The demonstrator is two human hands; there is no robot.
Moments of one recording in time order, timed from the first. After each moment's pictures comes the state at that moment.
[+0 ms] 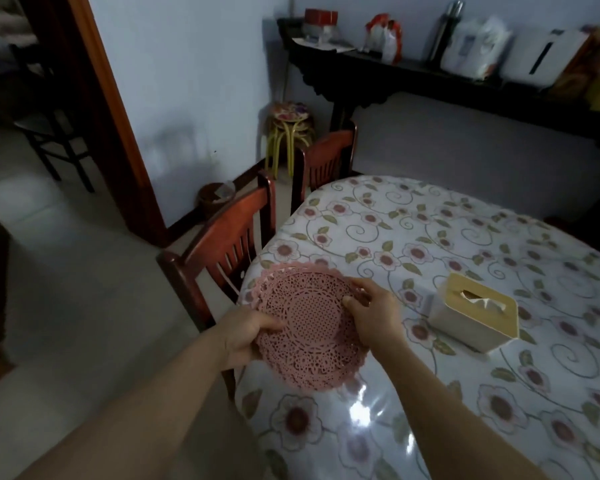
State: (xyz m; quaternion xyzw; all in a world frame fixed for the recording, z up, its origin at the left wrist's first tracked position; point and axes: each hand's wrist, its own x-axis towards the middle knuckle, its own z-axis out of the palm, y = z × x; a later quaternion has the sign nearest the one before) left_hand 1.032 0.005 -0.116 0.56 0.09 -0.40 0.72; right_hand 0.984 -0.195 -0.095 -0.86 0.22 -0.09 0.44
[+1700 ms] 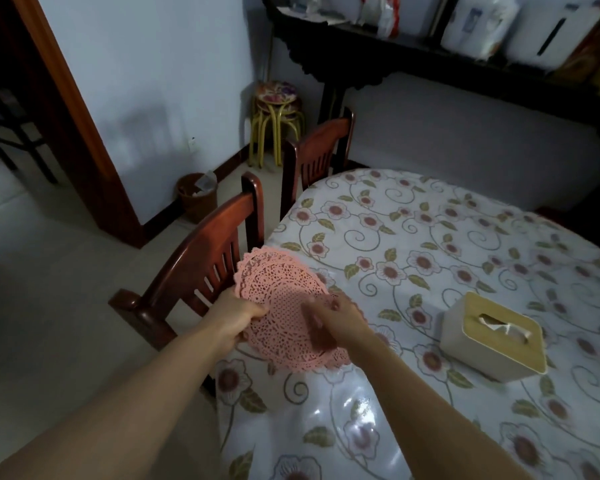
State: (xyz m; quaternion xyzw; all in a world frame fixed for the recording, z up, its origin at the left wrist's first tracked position) left_hand 1.143 -0.019 -0.120 0.68 0.11 -0.29 0.66; right_hand 1.097 -0.193 -0.145 -0.79 0.30 0.12 0.52
